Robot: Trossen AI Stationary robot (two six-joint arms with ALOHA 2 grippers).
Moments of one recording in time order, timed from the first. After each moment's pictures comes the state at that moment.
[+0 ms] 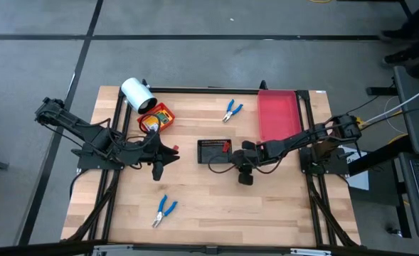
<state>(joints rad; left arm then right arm) -0.46 1.01 0.94 -0.44 -0.56 -0.77 0.17 1.70 0.77 -0.27 0.08 0.29</state>
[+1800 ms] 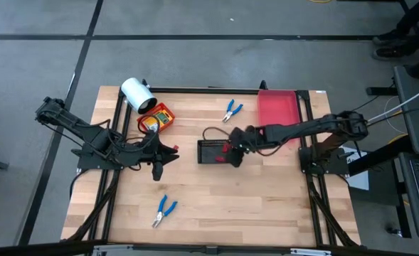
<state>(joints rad) -0.48 1.01 0.94 -0.45 -0.61 -0.75 0.05 1.58 1.00 -0.50 0.17 0.59</state>
